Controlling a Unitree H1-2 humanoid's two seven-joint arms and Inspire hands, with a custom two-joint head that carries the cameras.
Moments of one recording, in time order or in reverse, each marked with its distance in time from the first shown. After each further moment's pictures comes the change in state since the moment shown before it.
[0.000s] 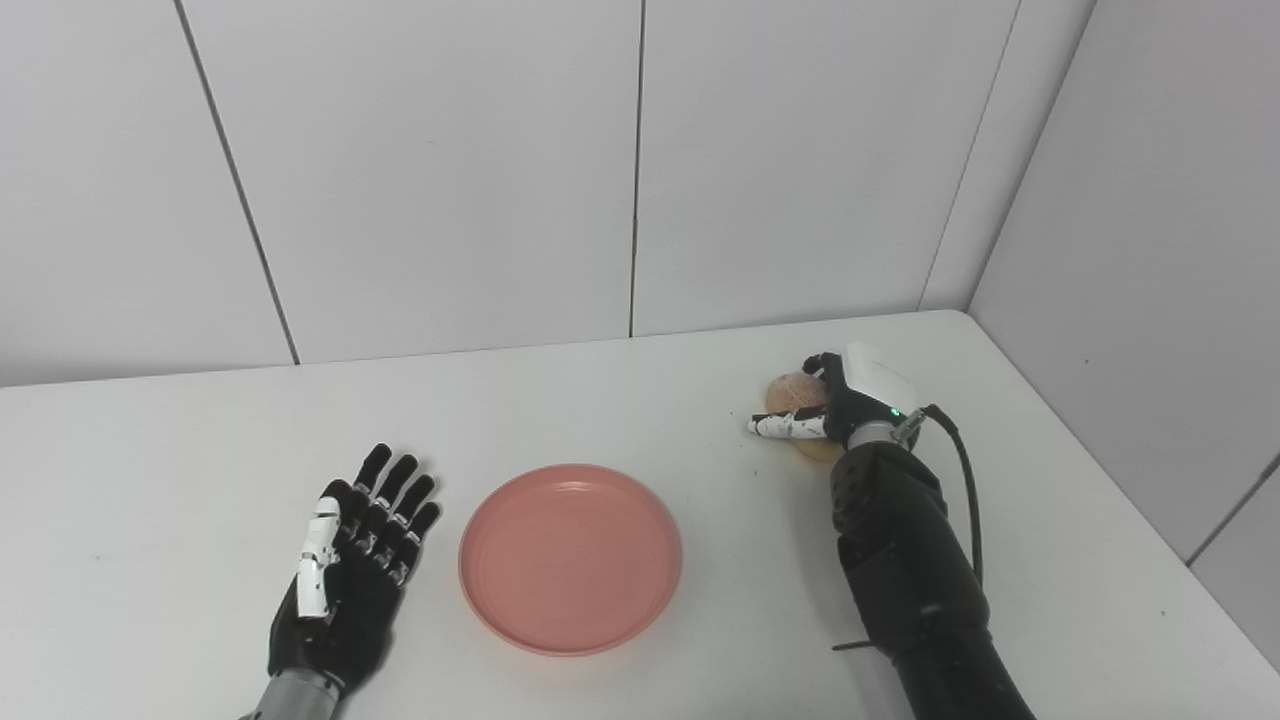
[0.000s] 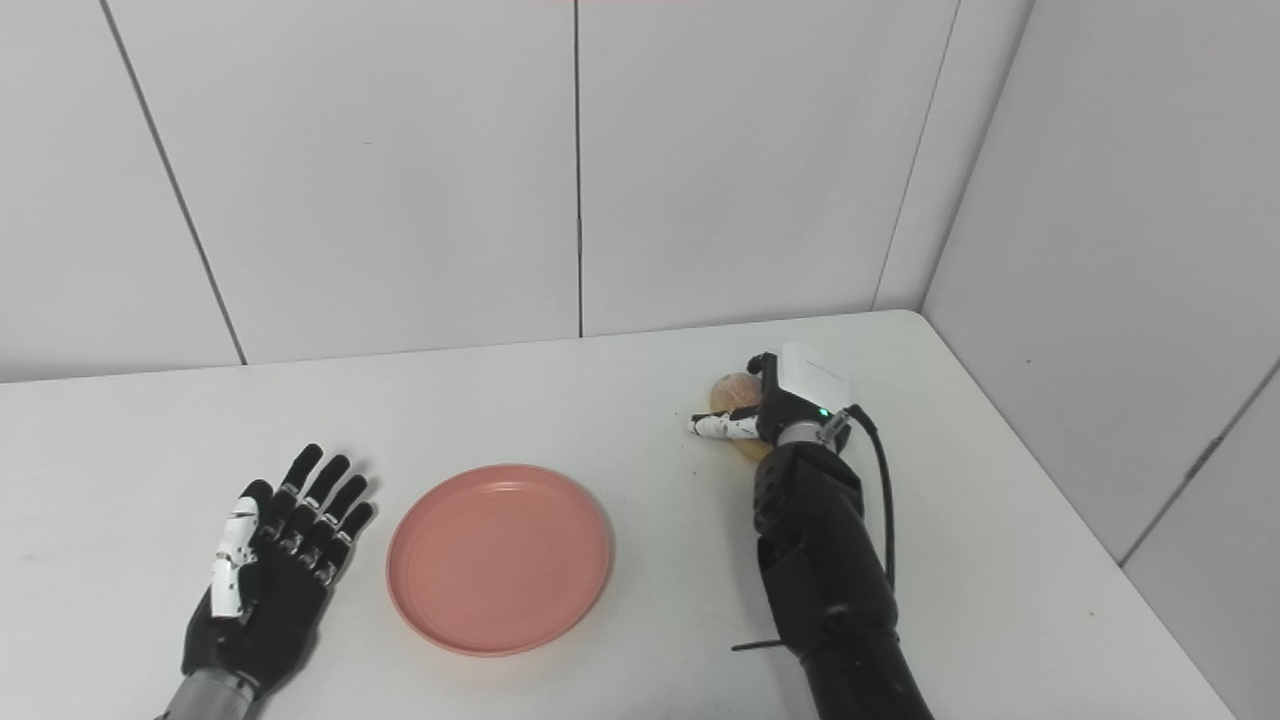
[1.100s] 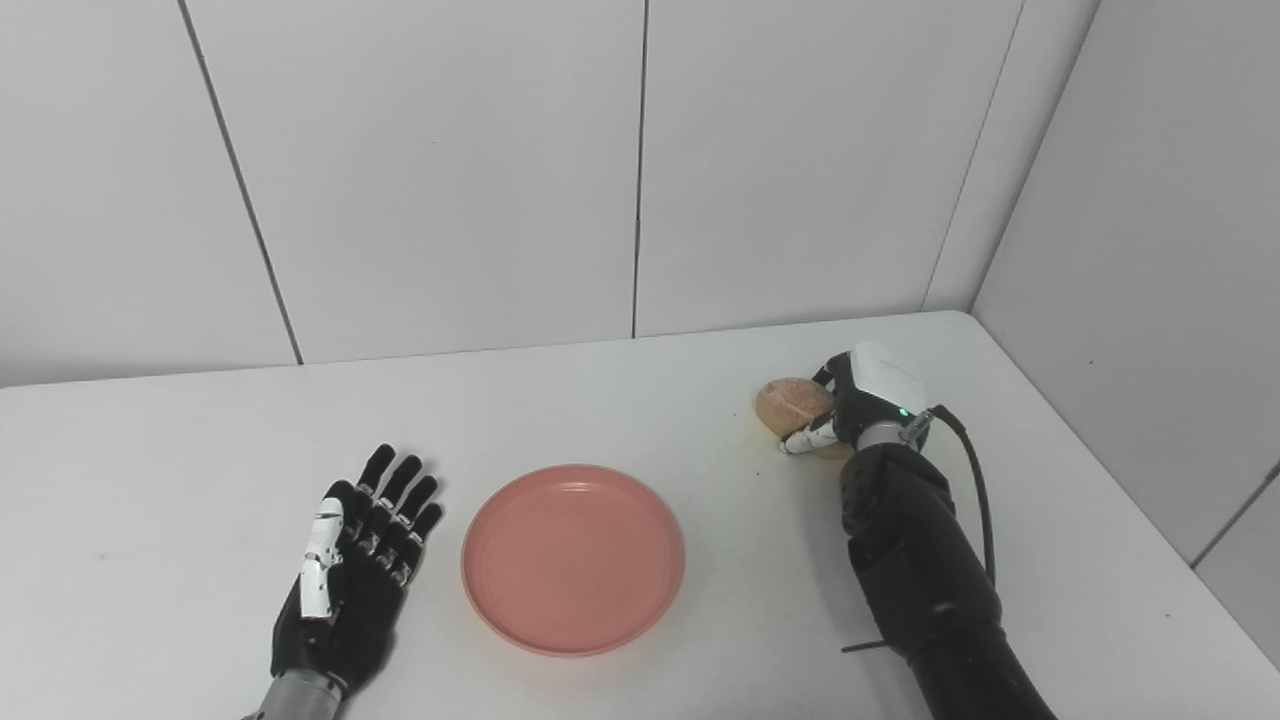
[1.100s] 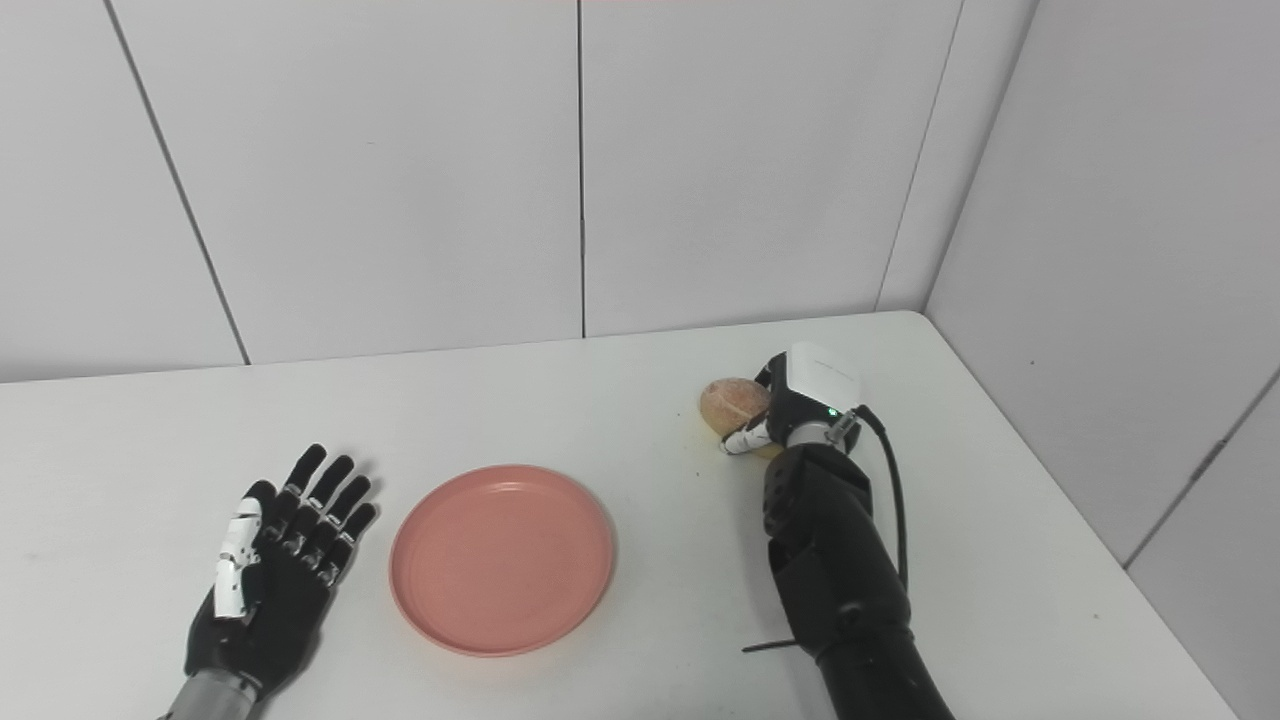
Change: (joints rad) left arm 0.001 -0.002 -0.013 0.000 0.007 -0.005 0.000; right arm 0.013 -0.053 0.068 -0.013 0.081 0.000 -0.042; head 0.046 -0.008
